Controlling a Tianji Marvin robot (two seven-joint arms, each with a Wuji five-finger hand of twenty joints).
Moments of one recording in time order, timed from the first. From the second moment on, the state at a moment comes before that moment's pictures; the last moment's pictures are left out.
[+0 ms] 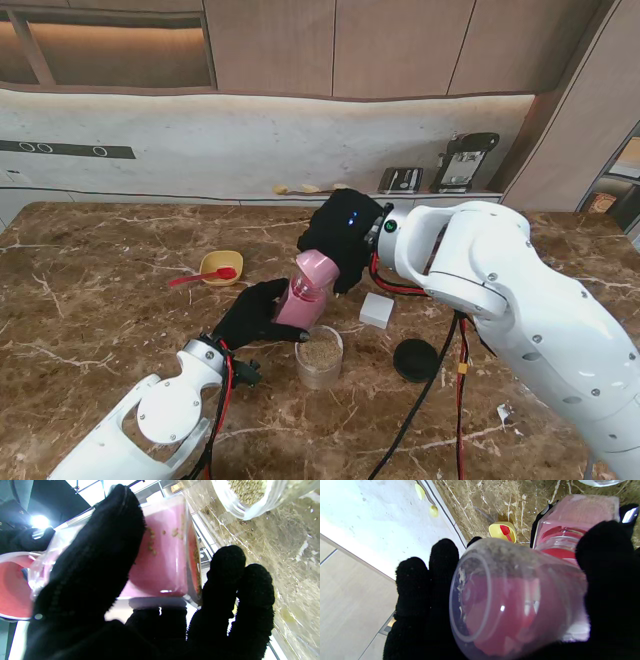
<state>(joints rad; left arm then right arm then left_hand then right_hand) 1.60 -1.17 -1.08 -1.60 0.11 -0.28 0.10 -1.09 -0.99 0.99 -2.01 -1.19 -0.45 0.61 0.94 -0.87 0.54 -0.26 0.70 0.08 0.55 0.52 0.90 0.08 0.32 0.88 1.04 0.36 0.84 1.06 0.55 0.47 1.29 0.80 0.37 -0.71 0.71 -0.23 0.70 -0.10 0.87 0.66 1.10 -0.01 0.62 0.90 1.03 0.08 1.00 0.78 0.67 0.10 1.44 0.65</state>
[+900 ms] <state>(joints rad) 1.60 -1.17 -1.09 -1.60 0.11 -0.28 0.10 -1.12 -1.00 0.98 -2.05 -1.38 -0.56 0.51 0.94 -0.88 0.54 -0.26 0.71 0.08 0.55 0.52 0.90 0.08 0.32 0.88 1.04 0.37 0.84 1.06 0.55 0.47 1.29 0.80 0.37 -0.71 0.71 -0.23 0.70 -0.10 0.87 0.68 1.11 -0.02 0.63 0.90 1.04 0.08 1.00 0.78 0.68 0.10 1.44 0.65</state>
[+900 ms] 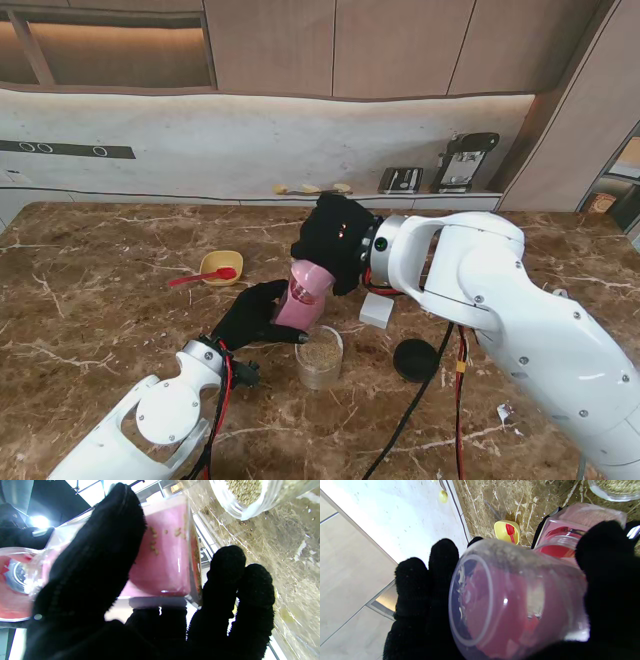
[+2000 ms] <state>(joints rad) 1.59 -1.17 -1.07 -1.57 0.10 -0.31 0.12 -1.06 -1.00 0.92 -2.04 -1.35 -0.53 0.57 0.95 -0.88 0.54 -0.26 0.72 0.08 0.55 0.52 0.91 0.08 0.32 0.88 1.04 0.38 0.84 1.06 0.55 0.48 1.29 0.80 0.37 -0.71 0.71 -0.23 0.70 -0.10 0.87 0.68 1.13 -0.02 0.66 0.90 1.05 0.08 1.01 0.79 0.69 0.10 1.45 0.66</state>
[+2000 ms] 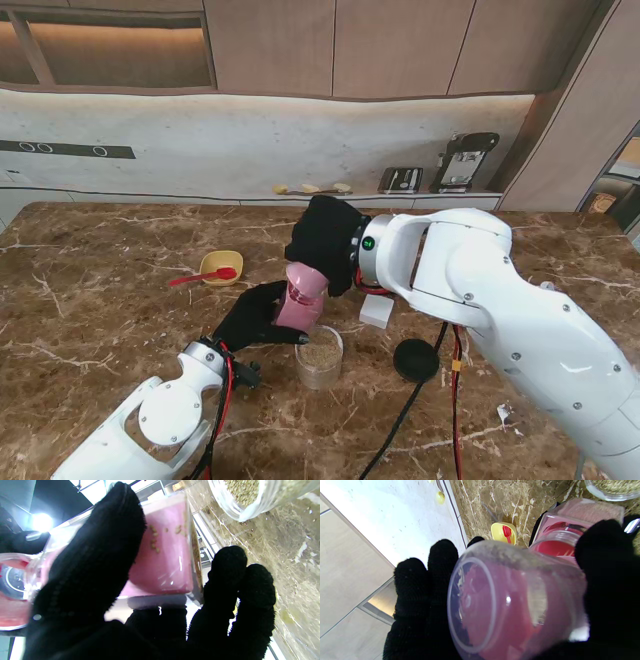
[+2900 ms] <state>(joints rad) 1.59 -1.17 -1.06 -1.56 0.10 -0.32 0.12 -1.01 -1.00 0.87 -2.02 -1.32 -0.53 0.62 0.95 -0.88 0.54 -0.26 0.72 0.08 0.55 0.52 0.91 0.08 0.32 0.88 1.04 0.39 0.84 1.06 0.55 0.49 1.29 0.80 0.37 -0.72 0.71 -0.23 0.71 -0.10 0.86 0.48 1.15 -0.02 0.67 1.01 1.06 0.08 1.03 0.85 0.70 0.10 1.46 0.70</state>
